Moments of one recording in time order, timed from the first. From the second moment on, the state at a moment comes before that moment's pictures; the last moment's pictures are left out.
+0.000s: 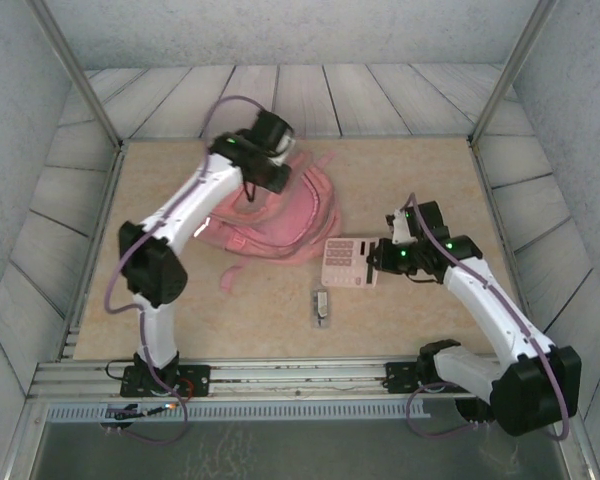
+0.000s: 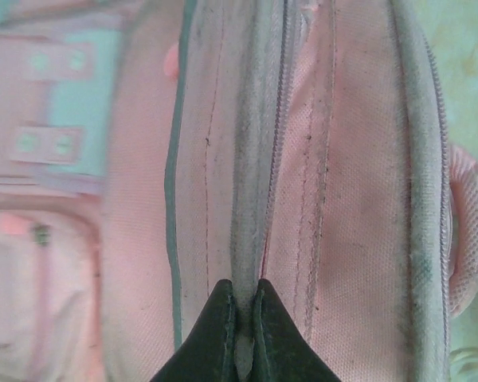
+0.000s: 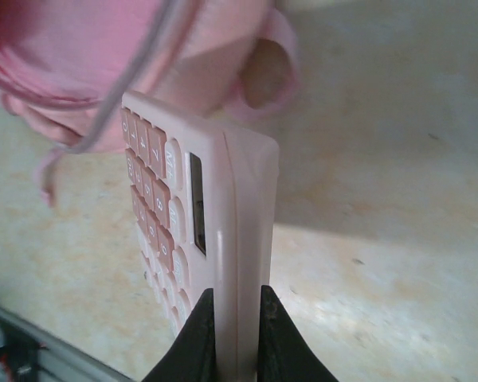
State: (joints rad) left arm -0.60 1.93 1.99 -1.04 -0.04 -0.07; right arm 0.26 1.08 0.84 -0.76 -0.34 0.41
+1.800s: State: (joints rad) left arm -0.55 1.80 1.71 -0.67 0.53 -0.21; right arm 0.45 2.03 1.32 0.05 -0.39 0.98
